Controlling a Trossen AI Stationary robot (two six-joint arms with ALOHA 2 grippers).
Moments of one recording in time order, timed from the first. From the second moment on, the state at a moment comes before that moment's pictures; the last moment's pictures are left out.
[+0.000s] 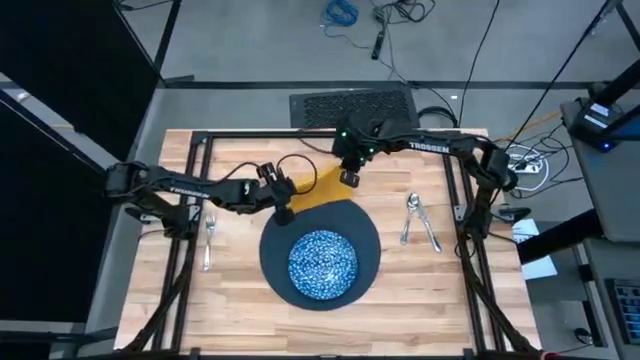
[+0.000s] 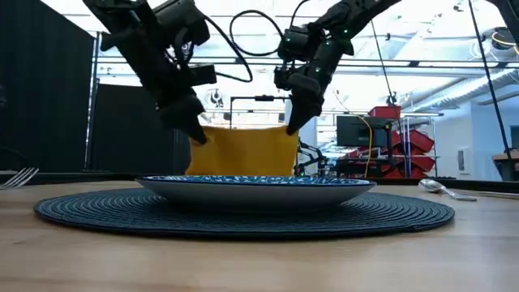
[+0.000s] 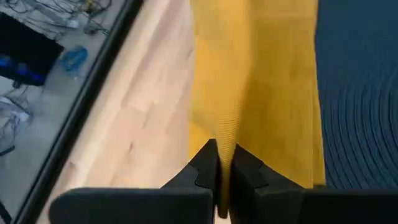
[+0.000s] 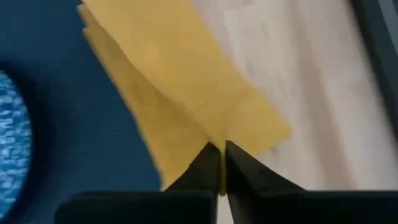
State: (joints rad) left arm 0.09 1.45 0.77 -0.24 -0.47 0.01; right arm -0.43 1.84 1.47 -0.74 -0.14 -0.17
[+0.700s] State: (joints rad) left arm 0.09 1.45 0.72 -0.13 -0.34 -0.02; right arm -0.38 1.85 1.47 -0.88 -0.14 -0.13
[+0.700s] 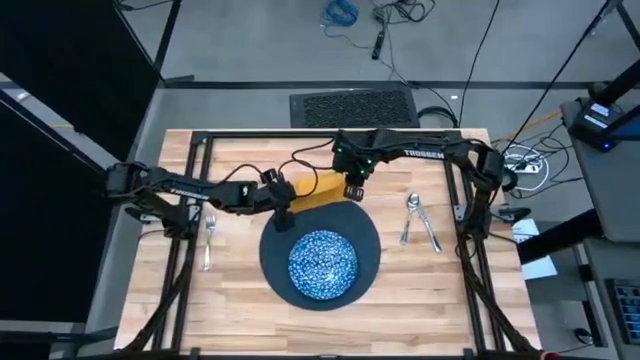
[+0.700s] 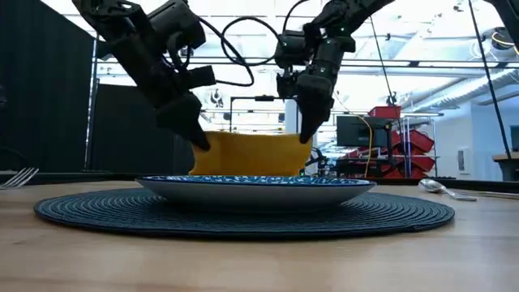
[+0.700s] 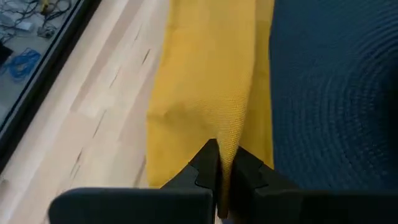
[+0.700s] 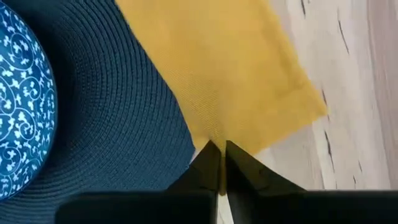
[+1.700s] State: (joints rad) left arm 0.09 1.45 0.72 -0.16 -0.37 -0.04; right arm -0.38 1.85 1.47 -1.01 -0.04 -0.16
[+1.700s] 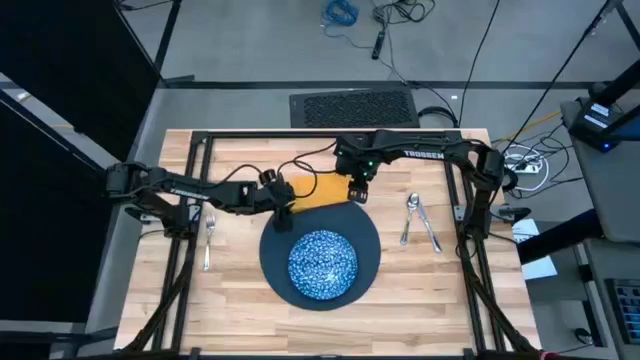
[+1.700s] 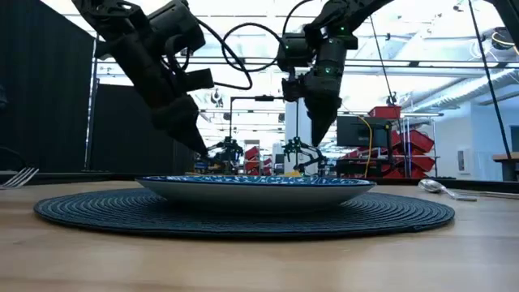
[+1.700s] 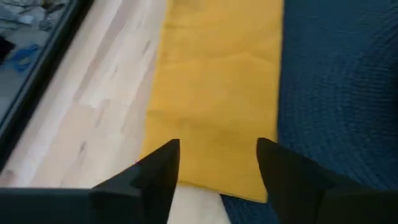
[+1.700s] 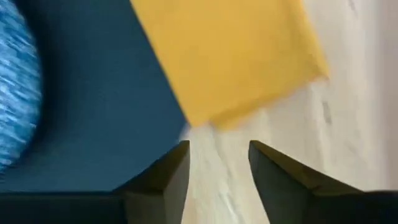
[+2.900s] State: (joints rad) left arm 0.53 1.71 0.93 -0.32 0.11 0.03; right arm -0.51 1.85 1.32 -0.91 -0.22 -0.18
